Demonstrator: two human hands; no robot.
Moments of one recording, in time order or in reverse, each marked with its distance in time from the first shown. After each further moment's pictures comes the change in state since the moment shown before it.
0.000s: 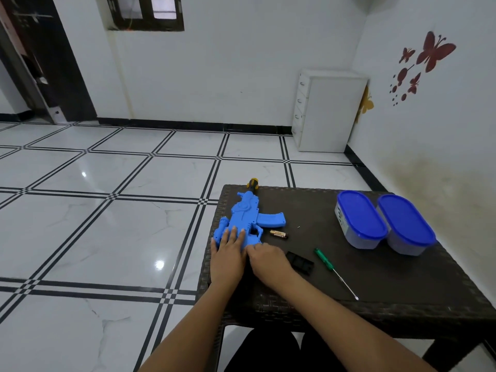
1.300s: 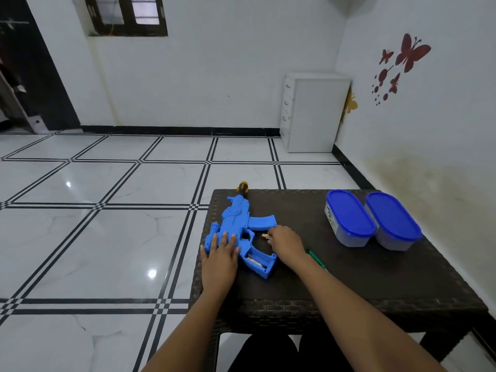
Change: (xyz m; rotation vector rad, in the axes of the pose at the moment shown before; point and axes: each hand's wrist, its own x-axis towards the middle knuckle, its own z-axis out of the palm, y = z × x) left_hand 0.002 0.000 -0.001 -0.116 0.009 -0.030; right_hand 0.022 0.070 0.009 0.300 -0.161 0.449
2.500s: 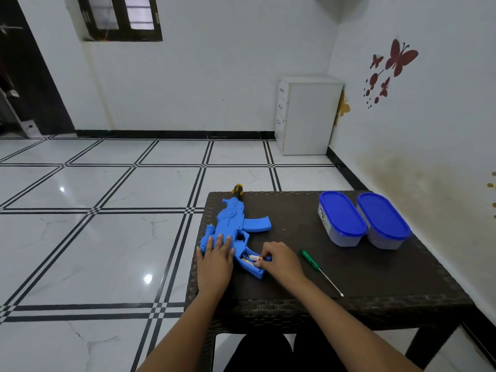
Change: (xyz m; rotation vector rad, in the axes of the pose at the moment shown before) left_hand -0.001 0.002 0.000 0.014 0.012 0.002; right_hand -0.050 0.001 0.009 0.321 0.066 -0.059
